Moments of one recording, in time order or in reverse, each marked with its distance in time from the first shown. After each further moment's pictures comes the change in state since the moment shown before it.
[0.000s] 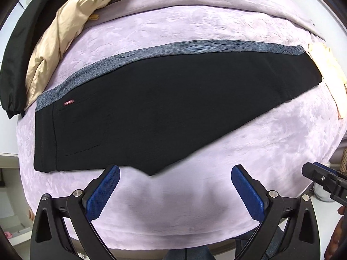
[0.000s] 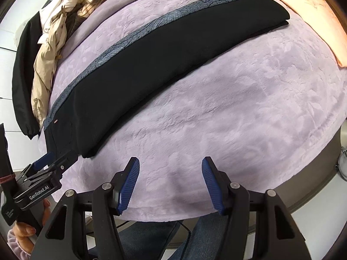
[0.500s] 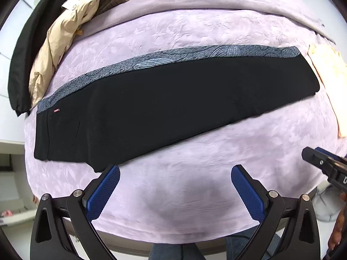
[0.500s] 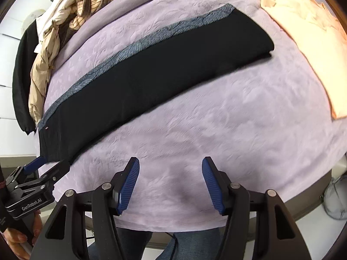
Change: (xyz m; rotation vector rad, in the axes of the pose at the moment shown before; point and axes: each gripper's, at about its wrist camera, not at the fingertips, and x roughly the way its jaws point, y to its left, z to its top) left arm -0.019 -0.126 0.034 -0.083 0.029 0.108; right arm -0.029 -0.098 0.091 -0.137 0.017 0.007
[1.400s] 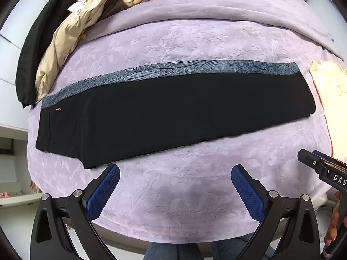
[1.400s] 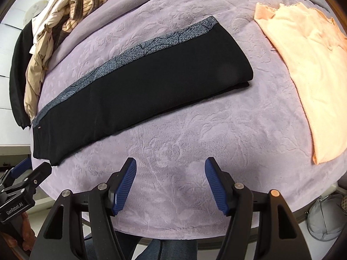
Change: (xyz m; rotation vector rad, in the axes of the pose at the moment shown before) left arm -0.018 -0.039 0.025 -0.094 -0.004 0.035; right arm -0.007 -0.053 0.050 -0.069 0.036 -0.012
